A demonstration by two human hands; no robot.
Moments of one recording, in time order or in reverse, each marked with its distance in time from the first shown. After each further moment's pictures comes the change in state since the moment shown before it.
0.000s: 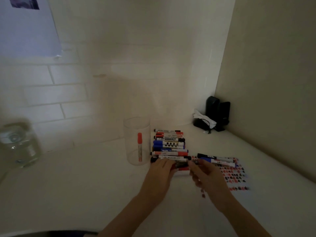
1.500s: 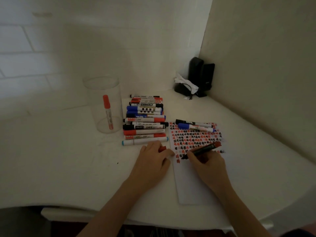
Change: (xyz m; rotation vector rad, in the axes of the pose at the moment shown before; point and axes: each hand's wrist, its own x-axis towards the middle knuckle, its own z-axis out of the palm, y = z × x) left_hand -0.026 0.037 0.058 0.031 -0.311 -0.095; right_hand -0.022 0.071 -0.053 -0.417 0.253 0.050
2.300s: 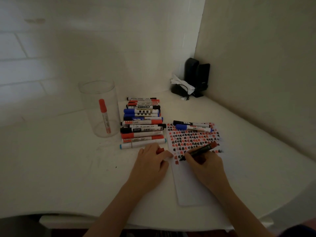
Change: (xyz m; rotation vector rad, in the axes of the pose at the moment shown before) left_hand 0.000 0.001 -0.002 -0.029 0.002 -0.034; right_hand 0.000 -0.001 0.003 0.002 -0.004 -0.004
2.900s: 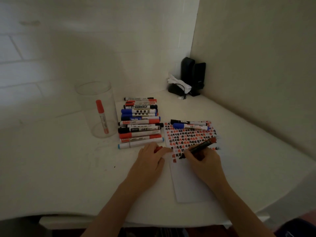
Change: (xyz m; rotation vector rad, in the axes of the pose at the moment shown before) left_hand 0.001 -0.001 -0.001 -0.124 -0.064 0.016; right_hand 0.001 0.002 -0.001 0.094 0.015 0.029
